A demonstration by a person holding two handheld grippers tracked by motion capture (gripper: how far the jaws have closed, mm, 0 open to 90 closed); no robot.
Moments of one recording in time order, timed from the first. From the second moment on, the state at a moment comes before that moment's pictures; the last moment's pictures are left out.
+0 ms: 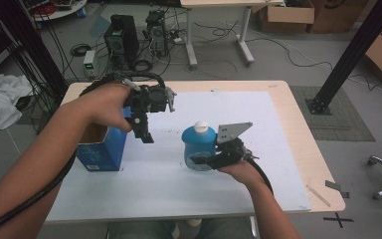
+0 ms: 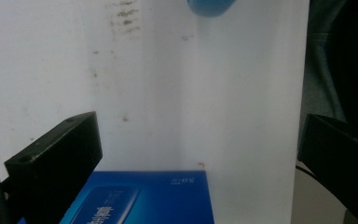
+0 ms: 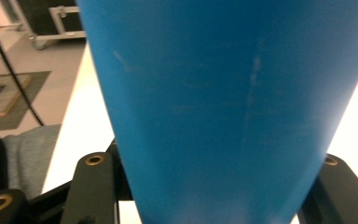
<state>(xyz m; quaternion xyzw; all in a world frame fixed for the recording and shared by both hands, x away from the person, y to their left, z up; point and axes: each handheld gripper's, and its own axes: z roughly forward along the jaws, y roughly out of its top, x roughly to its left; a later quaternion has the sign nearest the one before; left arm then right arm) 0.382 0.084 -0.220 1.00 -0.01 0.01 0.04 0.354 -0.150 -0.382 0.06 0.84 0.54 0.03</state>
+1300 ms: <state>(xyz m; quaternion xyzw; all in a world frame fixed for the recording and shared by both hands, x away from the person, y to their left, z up) 0.347 0.056 -0.254 1.00 -0.03 0.00 0.01 0.350 -0.058 -0.393 0.01 0.84 0.54 -0.01</state>
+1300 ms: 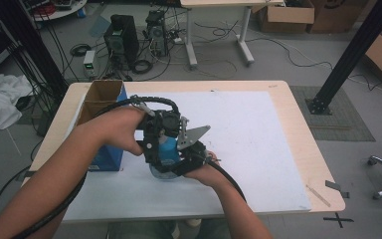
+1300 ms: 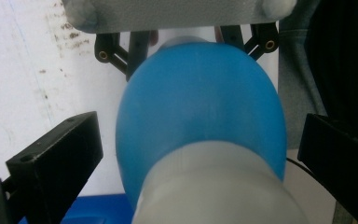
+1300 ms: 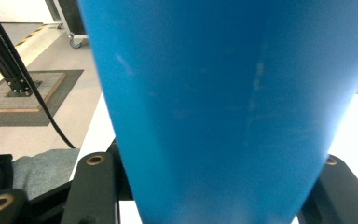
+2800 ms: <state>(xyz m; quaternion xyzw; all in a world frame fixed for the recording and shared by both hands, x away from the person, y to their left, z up) 0.348 0.055 -0.257 1.00 -0.02 0.03 -0.01 0.354 -0.057 -0.395 0.03 0.84 0.55 -0.02</state>
